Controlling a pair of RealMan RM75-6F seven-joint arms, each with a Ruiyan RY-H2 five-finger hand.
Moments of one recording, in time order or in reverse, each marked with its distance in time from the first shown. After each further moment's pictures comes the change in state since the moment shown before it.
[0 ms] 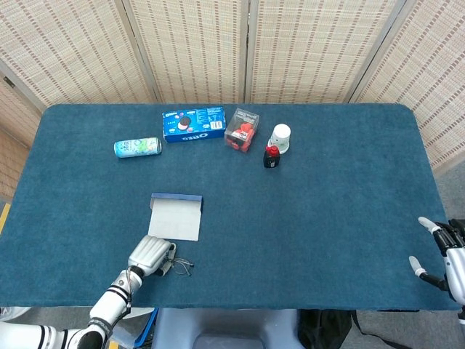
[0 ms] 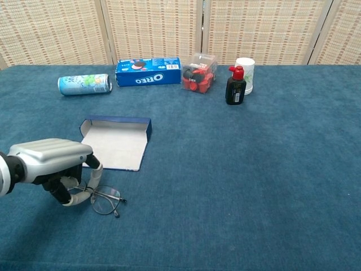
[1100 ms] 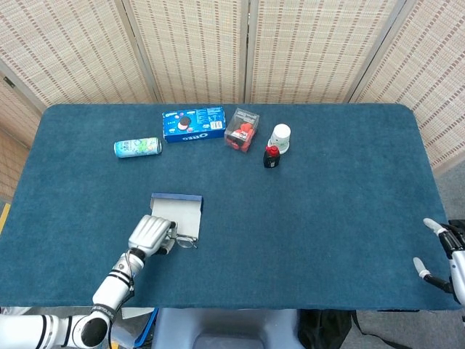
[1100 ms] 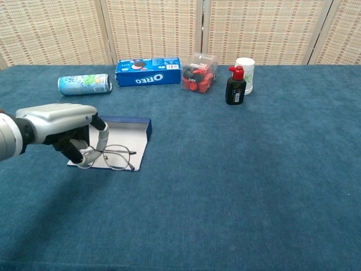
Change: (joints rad) left arm -0.034 0.016 -0.115 0.015 -0.005 0.032 -0.040; right arm -0.017 -0.003 0.001 0.015 -0.002 0.023 0.018
